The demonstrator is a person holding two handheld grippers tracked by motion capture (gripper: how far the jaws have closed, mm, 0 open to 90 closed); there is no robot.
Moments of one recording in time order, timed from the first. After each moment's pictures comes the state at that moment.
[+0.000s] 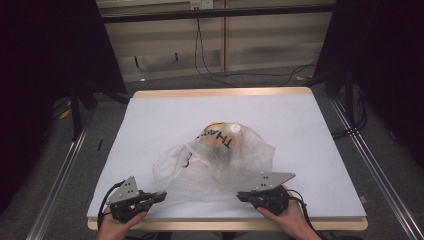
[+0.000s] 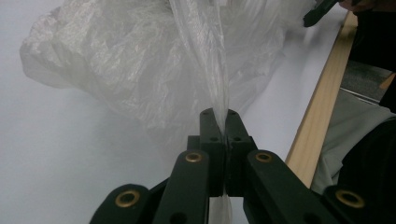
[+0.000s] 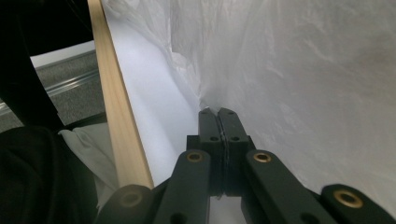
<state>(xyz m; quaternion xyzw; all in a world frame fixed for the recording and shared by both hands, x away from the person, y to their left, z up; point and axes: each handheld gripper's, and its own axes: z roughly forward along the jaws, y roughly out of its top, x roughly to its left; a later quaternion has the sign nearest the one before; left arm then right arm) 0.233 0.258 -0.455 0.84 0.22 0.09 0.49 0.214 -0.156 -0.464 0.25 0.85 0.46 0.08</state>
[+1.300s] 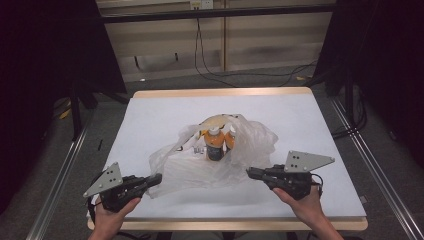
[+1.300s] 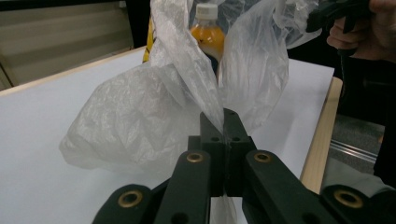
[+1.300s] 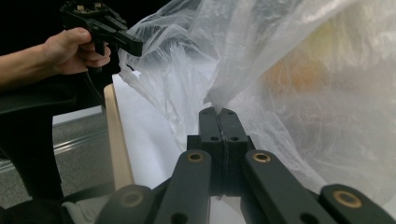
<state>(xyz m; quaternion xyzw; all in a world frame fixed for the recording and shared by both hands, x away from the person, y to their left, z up) 0.239 0.261 -0.400 0.78 0.21 0.13 0.57 0.215 -0.187 -0.382 0.23 0.77 0.58 0.13</state>
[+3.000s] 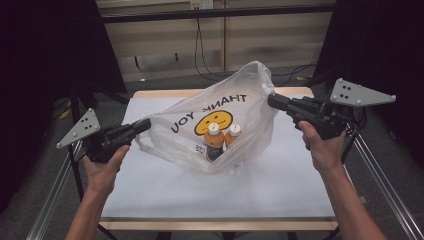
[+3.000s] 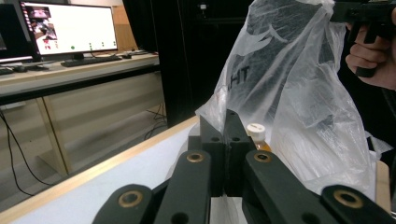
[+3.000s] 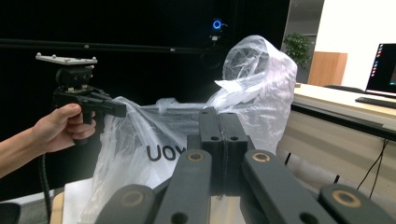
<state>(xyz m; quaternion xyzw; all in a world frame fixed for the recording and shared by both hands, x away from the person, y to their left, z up) 0.298 0.257 -0.303 0.71 0.20 0.19 0.65 0.263 -0.224 -0.255 0.22 0.67 0.67 0.23</state>
